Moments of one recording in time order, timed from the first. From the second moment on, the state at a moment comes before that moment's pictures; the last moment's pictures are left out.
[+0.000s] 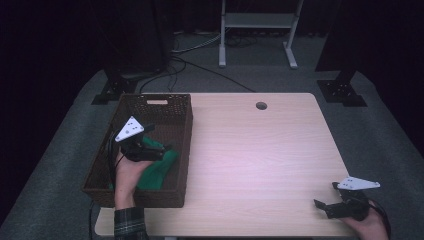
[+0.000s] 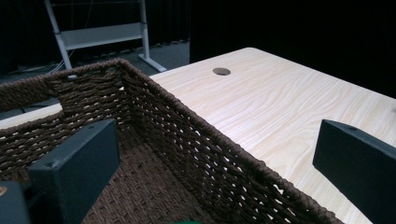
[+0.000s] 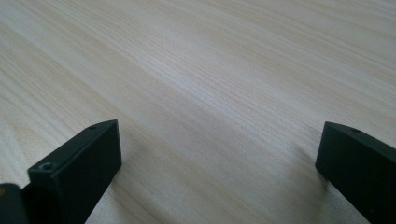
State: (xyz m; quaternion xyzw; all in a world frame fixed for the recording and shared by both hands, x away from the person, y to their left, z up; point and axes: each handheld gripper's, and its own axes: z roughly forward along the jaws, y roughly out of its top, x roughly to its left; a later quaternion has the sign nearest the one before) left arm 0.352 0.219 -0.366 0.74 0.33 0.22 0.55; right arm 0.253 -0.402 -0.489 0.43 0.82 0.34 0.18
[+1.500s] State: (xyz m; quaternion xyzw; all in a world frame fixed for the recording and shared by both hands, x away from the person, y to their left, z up) left arm 0.354 0.247 -0.367 0.74 0.35 0.23 0.52; right arm 0.253 -0.401 -0.489 0.43 0.81 0.34 0.18
